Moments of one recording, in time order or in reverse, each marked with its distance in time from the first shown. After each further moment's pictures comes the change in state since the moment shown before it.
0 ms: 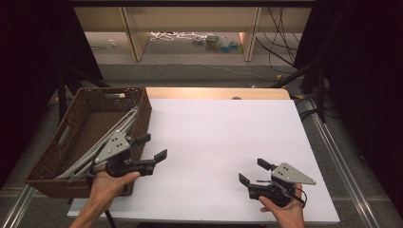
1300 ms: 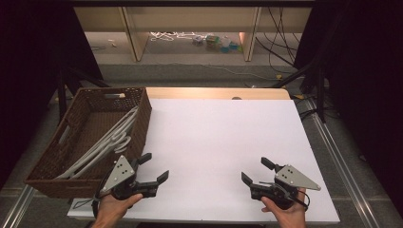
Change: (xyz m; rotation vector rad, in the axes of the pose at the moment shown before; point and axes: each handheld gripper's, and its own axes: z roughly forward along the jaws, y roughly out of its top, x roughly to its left) left arm -0.013 -0.061 -0.010 -0.012 0.039 0.036; right arm 0.001 0.001 -0.008 -0.082 -0.054 -0.053
